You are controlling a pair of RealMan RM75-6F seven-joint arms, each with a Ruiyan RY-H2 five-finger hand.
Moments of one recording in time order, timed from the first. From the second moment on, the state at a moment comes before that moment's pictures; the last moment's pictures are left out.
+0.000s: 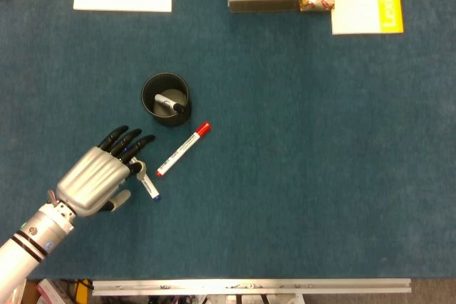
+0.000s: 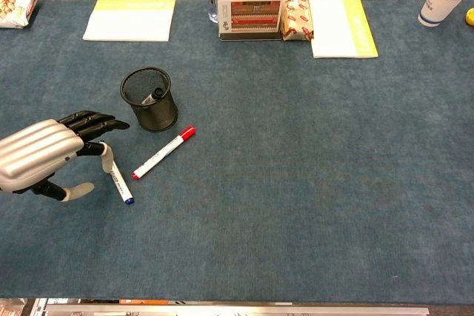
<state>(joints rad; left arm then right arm) -0.39 -1.29 0.17 -1.59 1.75 1.15 0.15 0.17 -1.06 0.03 -1.63 -1.43 1.29 -0.06</state>
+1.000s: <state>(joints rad) -0.41 -1.42 0.20 -1.38 1.82 1.18 0.02 0.17 -1.06 0.03 -1.63 -1.43 1.28 -0.06</state>
